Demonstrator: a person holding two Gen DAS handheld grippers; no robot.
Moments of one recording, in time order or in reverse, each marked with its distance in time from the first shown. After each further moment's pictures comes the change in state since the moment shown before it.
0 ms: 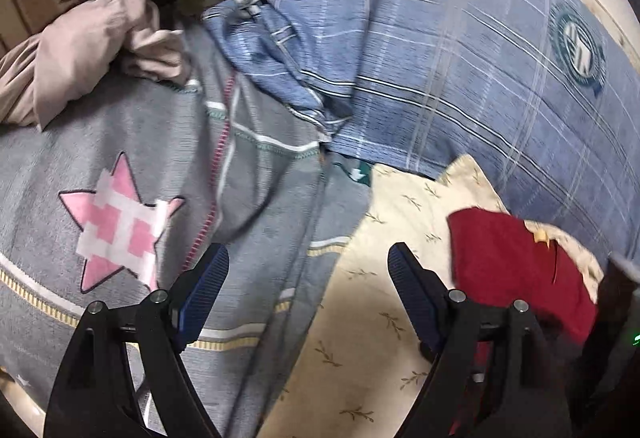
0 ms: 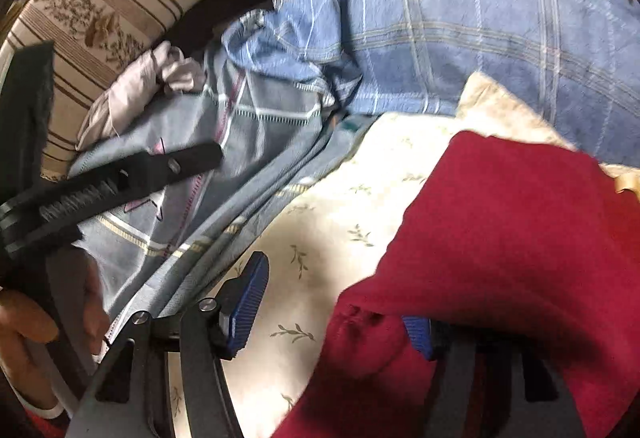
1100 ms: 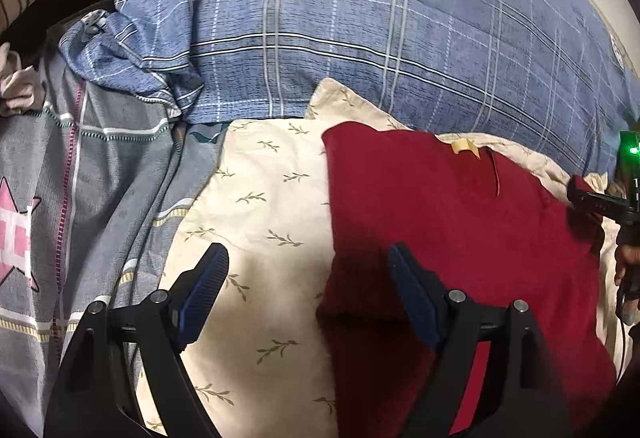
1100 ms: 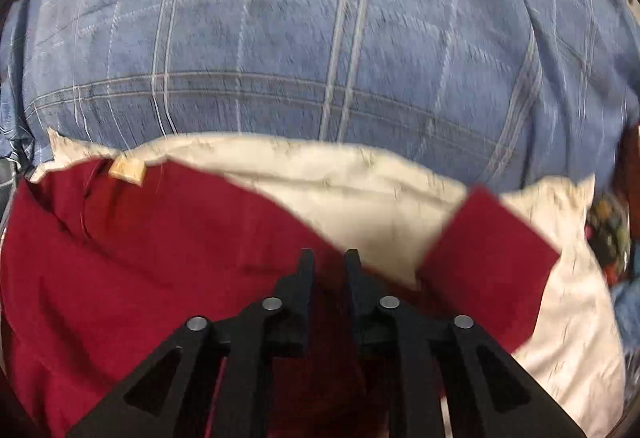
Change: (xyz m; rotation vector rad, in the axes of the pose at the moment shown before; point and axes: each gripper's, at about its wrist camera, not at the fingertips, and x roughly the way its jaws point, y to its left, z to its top) left arm 0.011 -0.110 -0.050 0.314 0.072 -0.186; right arm -0.192 -0.266 -0.058 0.315 0.036 -0.748
